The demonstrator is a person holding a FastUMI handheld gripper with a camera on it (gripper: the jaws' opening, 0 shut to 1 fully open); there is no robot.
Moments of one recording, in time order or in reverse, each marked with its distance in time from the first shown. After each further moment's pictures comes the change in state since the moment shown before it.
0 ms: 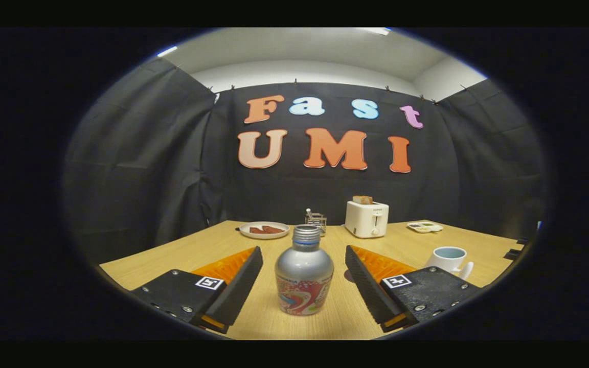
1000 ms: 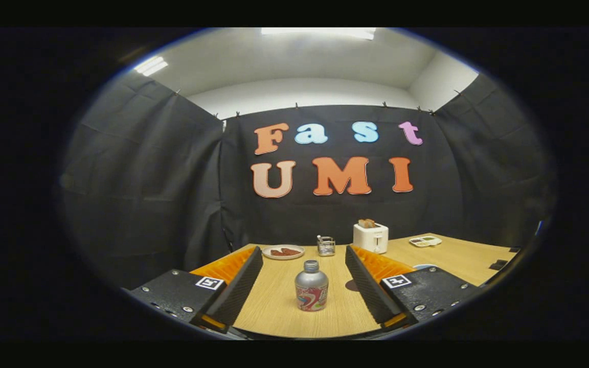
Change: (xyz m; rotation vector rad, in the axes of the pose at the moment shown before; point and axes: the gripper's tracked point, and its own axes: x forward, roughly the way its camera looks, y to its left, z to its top) arm -0.098 -0.005 0.117 0.071 -0.161 0.094
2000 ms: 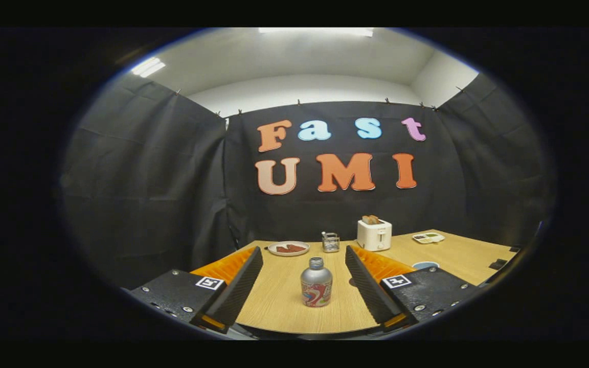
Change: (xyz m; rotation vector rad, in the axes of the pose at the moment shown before) arm -0.016 0.005 0.005 0.030 0.064 0.022
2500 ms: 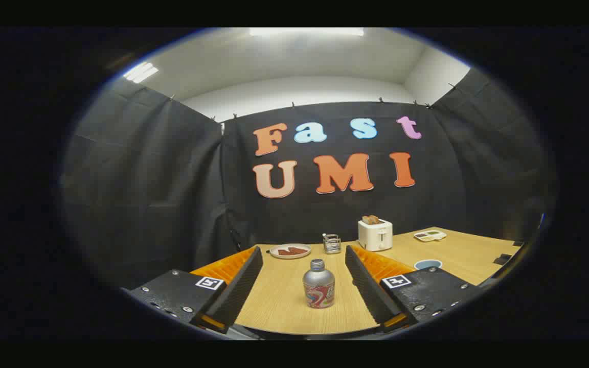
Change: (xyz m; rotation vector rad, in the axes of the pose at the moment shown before) arm -0.001 0.003 0.006 0.040 -0.015 0.004
